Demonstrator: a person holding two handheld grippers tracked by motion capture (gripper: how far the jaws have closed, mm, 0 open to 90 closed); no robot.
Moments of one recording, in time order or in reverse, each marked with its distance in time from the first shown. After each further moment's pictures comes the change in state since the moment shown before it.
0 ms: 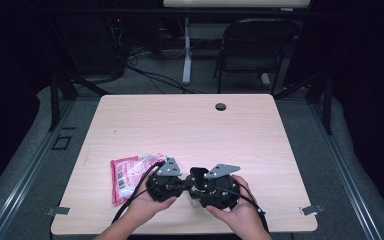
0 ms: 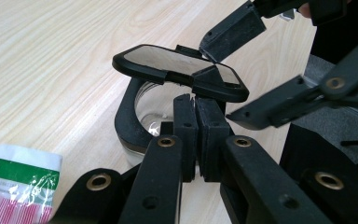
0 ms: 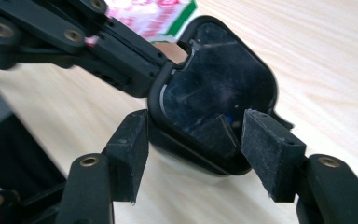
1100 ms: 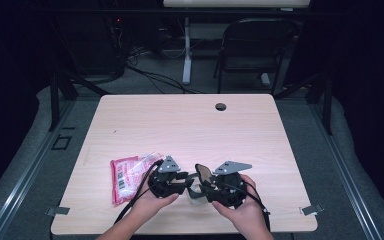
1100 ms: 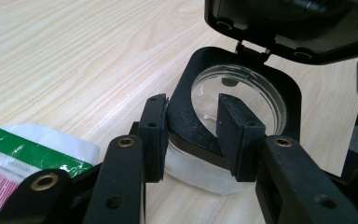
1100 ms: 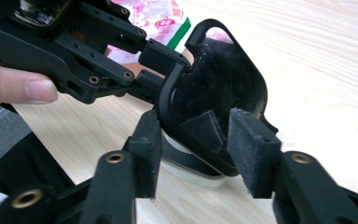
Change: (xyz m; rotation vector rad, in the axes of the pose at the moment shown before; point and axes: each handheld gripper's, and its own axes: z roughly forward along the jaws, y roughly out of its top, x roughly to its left) left arm 0.022 -0.017 0.024 -0.032 0.100 -0.091; right arm -0.013 -0.002 -0.013 -0.072 0.057 0.081
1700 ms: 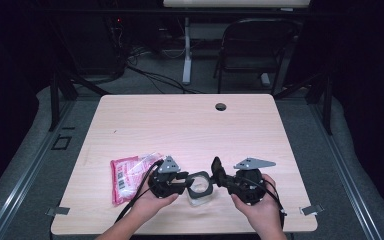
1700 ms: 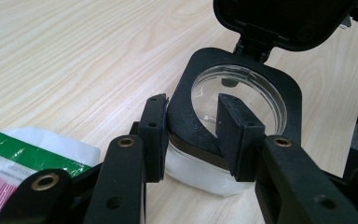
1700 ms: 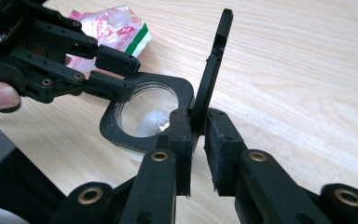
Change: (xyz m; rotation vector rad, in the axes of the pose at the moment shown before) left arm 0.000 -0.001 0.001 -0.009 0.000 0.011; right arm -0.032 -0.009 -0.026 -0.027 -0.051 0.119
